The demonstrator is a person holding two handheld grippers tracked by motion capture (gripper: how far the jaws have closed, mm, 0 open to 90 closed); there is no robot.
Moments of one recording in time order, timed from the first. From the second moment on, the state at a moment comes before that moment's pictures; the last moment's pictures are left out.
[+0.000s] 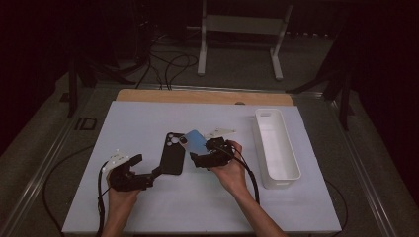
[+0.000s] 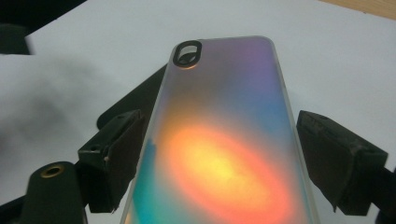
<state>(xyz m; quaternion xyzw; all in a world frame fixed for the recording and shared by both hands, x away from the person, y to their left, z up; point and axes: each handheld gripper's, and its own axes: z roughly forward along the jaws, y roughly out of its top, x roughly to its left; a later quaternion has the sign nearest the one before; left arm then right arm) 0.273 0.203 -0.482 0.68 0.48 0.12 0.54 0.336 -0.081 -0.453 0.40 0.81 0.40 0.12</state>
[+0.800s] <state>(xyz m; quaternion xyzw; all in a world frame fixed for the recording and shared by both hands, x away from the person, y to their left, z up) 0.309 0.169 -0.475 0.67 0.49 0.03 0.56 0.315 -0.069 -0.441 0.36 0.81 0.45 0.11</state>
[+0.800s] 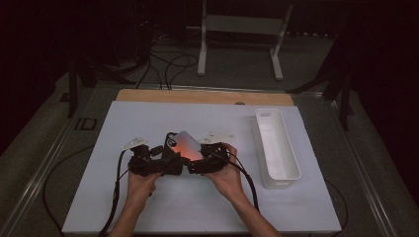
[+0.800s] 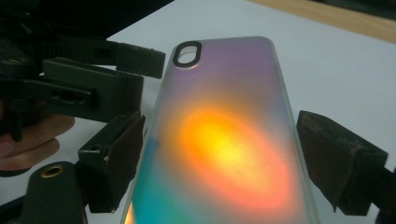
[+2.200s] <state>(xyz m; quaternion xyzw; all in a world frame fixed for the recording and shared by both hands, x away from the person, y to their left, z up) 0.303 0.158 -0.457 0.68 0.42 0.01 0.60 0.301 -0.056 -0.443 0.28 0.83 0.46 0.14</state>
